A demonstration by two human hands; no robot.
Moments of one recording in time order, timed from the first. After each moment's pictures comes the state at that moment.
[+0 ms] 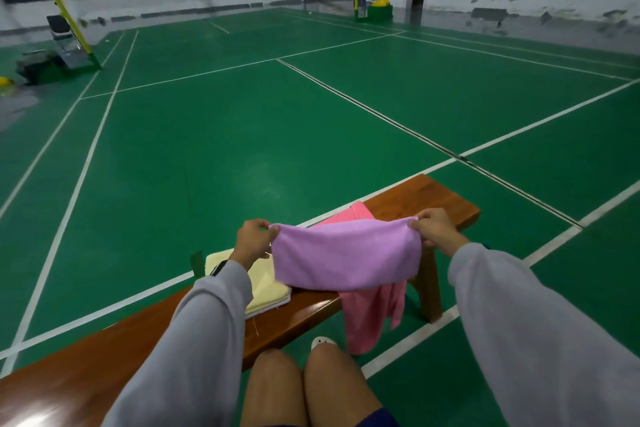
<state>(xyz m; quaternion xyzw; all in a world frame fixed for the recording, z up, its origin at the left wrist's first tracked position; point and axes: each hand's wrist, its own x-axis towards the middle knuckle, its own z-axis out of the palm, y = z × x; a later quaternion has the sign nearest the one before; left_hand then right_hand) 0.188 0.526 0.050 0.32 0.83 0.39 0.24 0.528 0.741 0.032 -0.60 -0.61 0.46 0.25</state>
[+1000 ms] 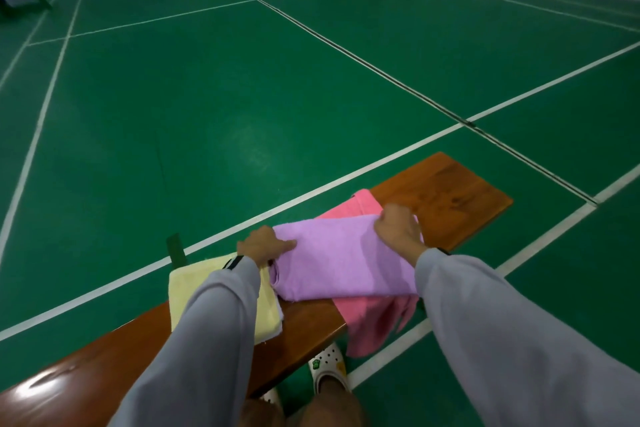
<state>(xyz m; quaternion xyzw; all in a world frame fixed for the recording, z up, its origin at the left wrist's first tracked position) 0.127 0.634 -0.068 0.38 0.88 0.06 0.29 0.395 0.777 -0.039 -0.60 -0.77 0.22 0.06</state>
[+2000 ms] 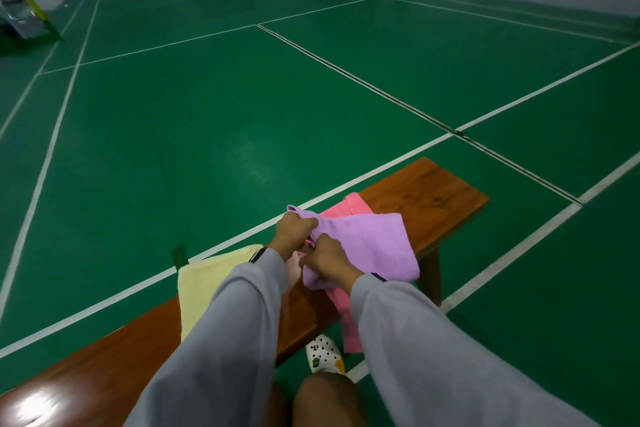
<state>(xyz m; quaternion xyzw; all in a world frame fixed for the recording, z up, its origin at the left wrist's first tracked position) 0.230 0.642 0.009 0.34 0.81 0.35 0.33 0.339 0.645 0.002 -0.54 -0.72 0.43 -0.03</state>
